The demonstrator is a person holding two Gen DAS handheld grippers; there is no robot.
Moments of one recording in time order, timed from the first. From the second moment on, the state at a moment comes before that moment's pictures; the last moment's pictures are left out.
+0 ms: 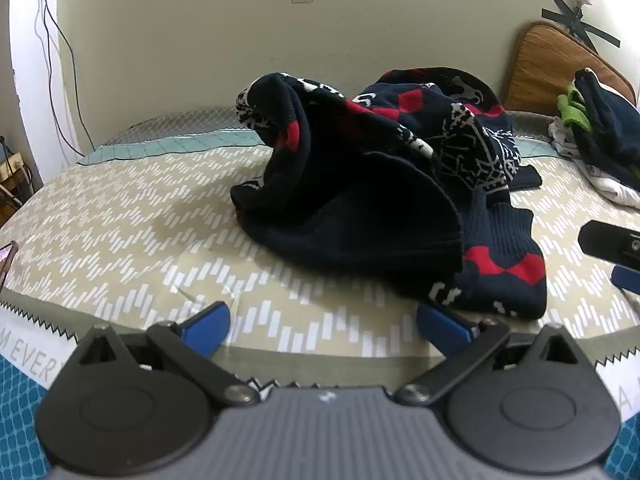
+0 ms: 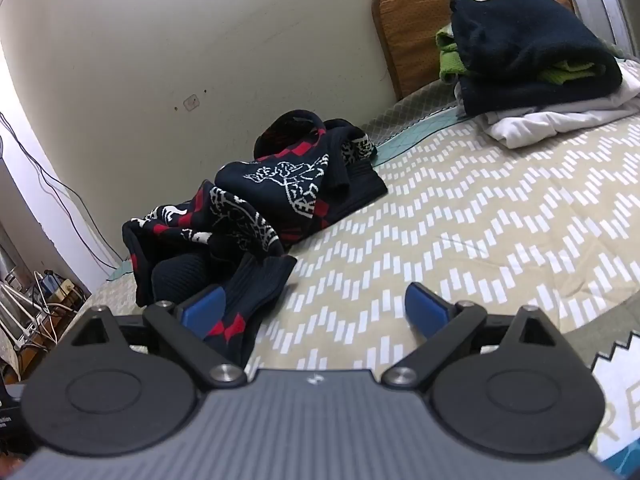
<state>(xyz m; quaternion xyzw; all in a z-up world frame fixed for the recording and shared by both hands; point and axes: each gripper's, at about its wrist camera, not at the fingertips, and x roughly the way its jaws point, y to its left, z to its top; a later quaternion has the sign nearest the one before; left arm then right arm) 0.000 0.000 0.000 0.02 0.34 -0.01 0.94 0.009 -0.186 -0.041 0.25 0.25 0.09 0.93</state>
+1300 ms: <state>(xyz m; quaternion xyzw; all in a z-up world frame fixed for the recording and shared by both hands) 0.002 0.003 0.002 0.01 0.34 -0.03 0.94 0.010 -0.187 -0.044 0.25 0.24 0.09 0.93</state>
